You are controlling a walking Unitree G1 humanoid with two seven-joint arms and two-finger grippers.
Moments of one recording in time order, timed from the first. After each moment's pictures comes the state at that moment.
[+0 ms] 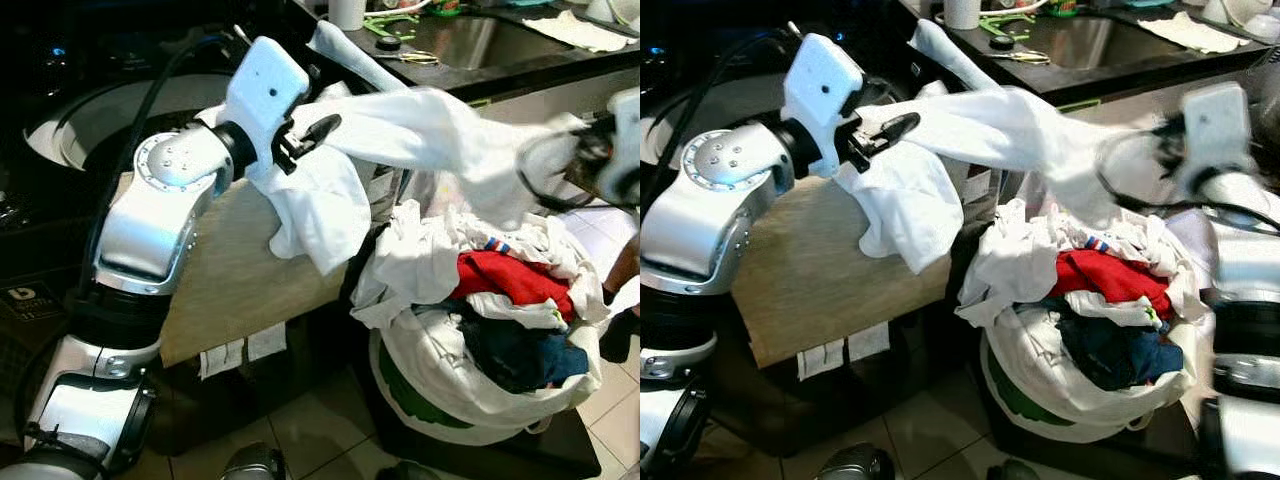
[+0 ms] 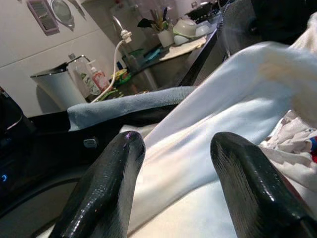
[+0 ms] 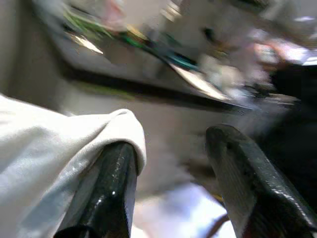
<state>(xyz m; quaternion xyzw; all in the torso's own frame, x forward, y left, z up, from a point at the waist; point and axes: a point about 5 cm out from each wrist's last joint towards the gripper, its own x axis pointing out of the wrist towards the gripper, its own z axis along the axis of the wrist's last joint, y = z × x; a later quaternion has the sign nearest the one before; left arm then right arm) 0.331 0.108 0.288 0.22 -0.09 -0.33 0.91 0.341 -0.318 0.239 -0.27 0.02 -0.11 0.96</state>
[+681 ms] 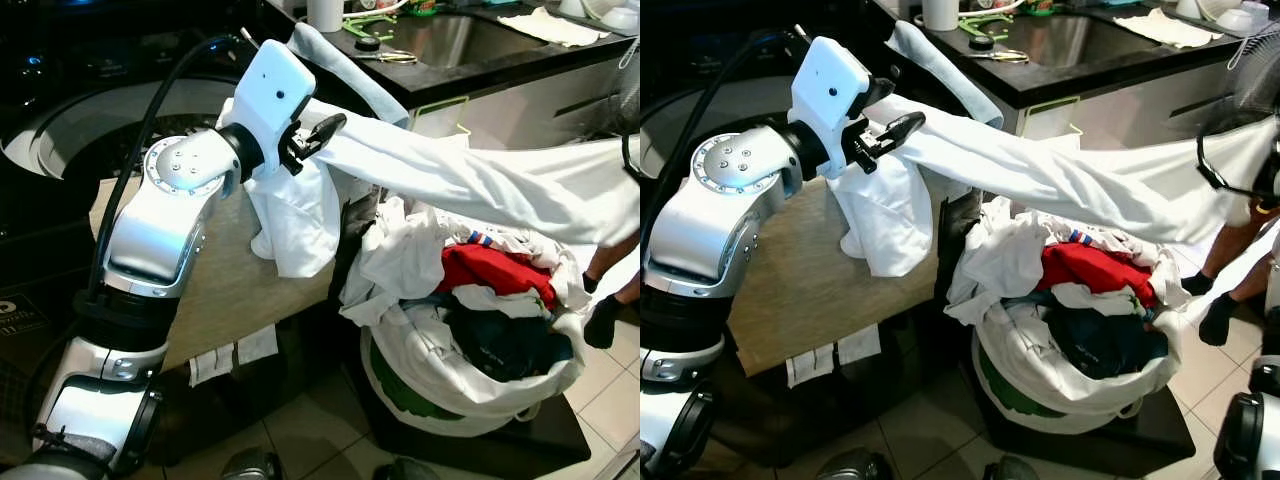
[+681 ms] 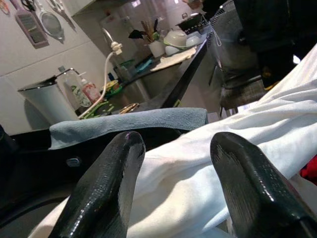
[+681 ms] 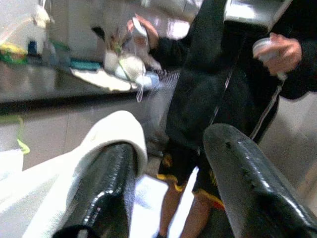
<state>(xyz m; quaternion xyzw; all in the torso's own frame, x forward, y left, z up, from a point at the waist) 0.331 0.103 0.288 0.22 -0.10 -0.32 0.92 0.317 -0.368 0.262 -0.16 -0.07 -0.28 0.94</state>
